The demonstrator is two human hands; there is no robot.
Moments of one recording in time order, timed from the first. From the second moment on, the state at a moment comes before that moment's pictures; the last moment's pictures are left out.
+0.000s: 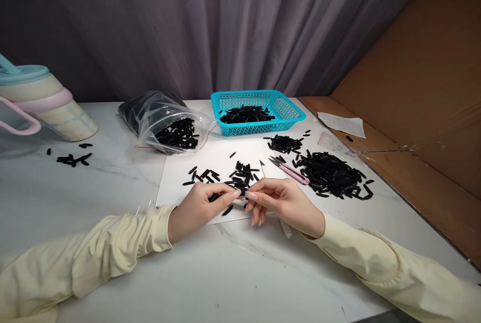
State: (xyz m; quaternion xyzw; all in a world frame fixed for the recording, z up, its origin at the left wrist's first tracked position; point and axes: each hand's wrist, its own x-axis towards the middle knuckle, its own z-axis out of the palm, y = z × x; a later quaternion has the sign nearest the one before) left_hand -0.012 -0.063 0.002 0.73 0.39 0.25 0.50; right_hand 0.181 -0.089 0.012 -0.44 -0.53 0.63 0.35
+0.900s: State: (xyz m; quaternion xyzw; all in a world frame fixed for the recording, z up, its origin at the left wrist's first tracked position) left_hand -0.009 -0.062 0.005 0.64 0.43 0.25 0.59; right_hand 0.179 -0.086 0.015 -0.42 -0.47 0.71 0.32
